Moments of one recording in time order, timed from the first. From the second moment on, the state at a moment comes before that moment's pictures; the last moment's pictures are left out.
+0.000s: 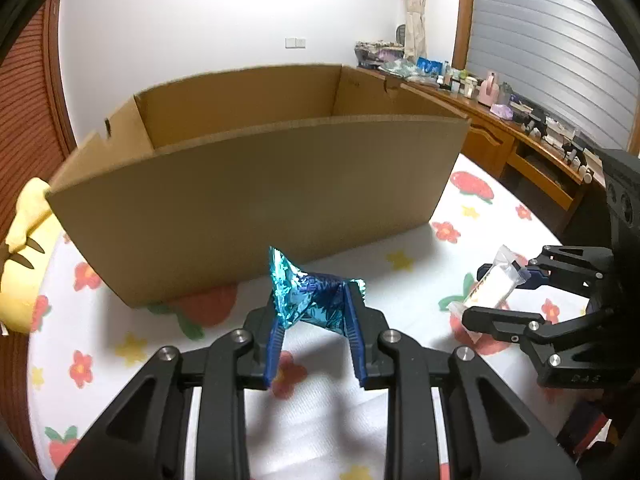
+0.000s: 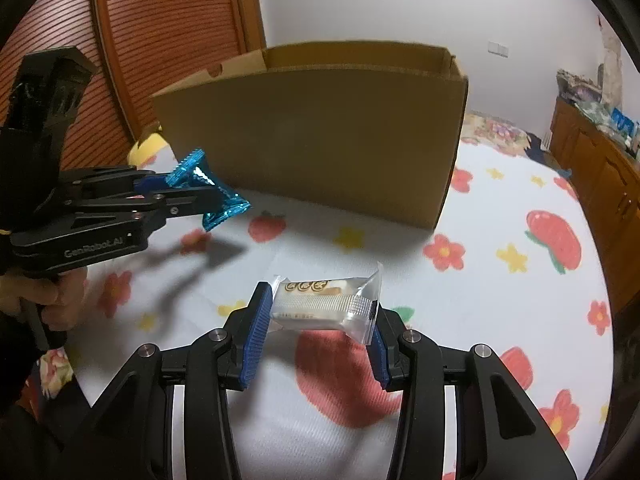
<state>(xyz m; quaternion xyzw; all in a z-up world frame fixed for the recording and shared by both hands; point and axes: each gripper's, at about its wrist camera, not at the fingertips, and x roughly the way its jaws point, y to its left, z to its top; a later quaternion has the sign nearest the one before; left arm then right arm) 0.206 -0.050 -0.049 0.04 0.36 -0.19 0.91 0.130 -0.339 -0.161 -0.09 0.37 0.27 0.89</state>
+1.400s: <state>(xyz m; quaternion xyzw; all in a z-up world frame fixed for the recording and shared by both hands) 0.295 0.000 0.021 0.04 0.30 -0.13 0.94 0.221 -0.264 -0.059 -0.13 0.27 0.31 0.90</state>
